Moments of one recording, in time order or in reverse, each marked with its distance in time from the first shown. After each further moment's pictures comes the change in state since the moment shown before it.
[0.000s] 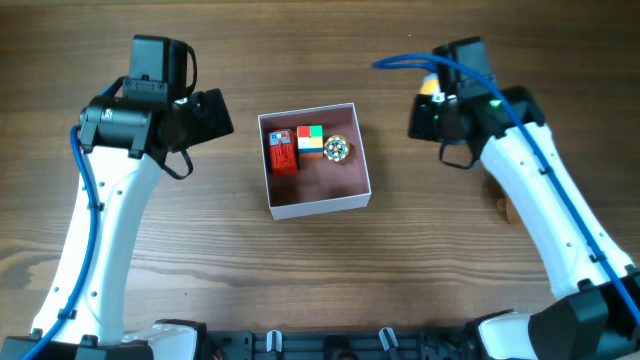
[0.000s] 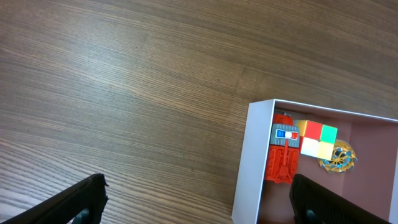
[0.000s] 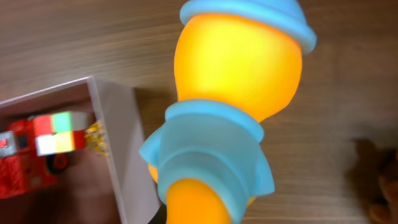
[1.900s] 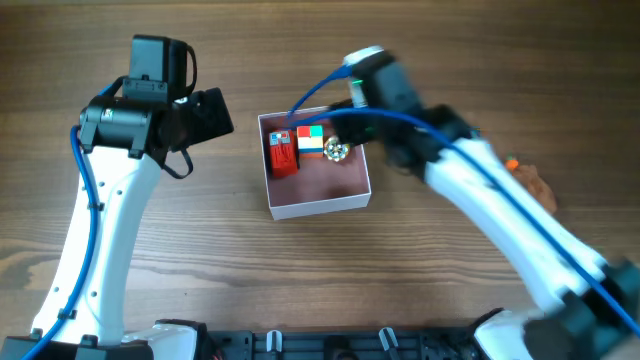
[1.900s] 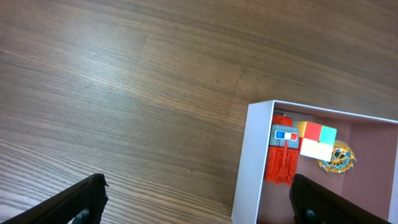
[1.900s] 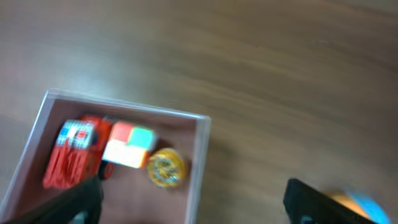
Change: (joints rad) left arm 0.000 0.000 0.000 0.004 0.000 0.000; right arm 0.210 -0.024 -0.003 0.219 0.116 -0.175
